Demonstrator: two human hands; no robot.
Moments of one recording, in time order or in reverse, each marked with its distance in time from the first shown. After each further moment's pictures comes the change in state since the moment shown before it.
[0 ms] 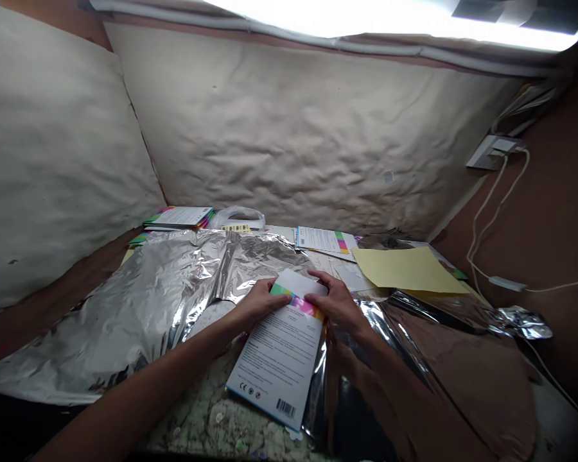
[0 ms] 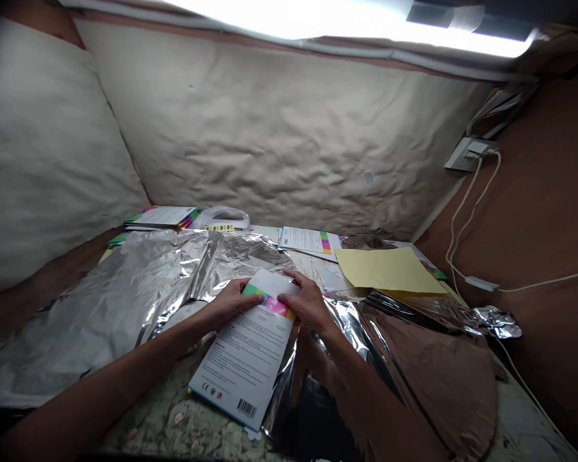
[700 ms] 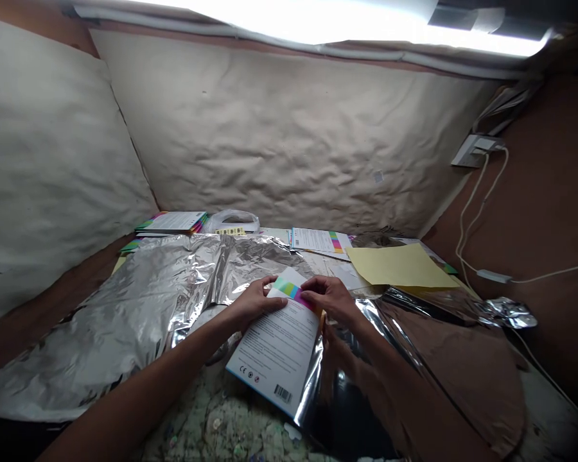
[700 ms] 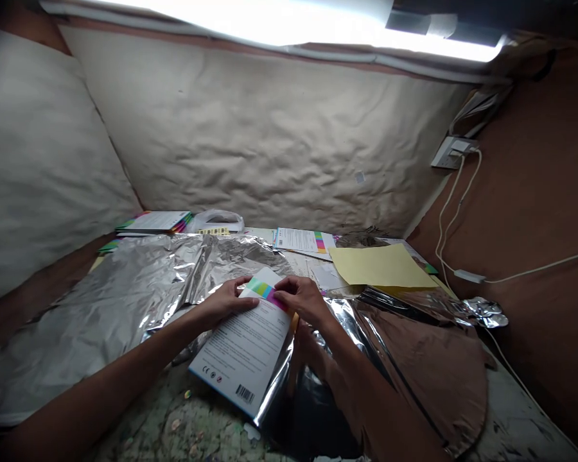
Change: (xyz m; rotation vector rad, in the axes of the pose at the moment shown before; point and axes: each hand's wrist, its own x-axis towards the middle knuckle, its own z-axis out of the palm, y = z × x) left_hand -0.001 0.003 -0.008 -0.132 -0.064 -0.068; right_hand 0.003 0.004 -0.004 0.127 -0.119 -0.080
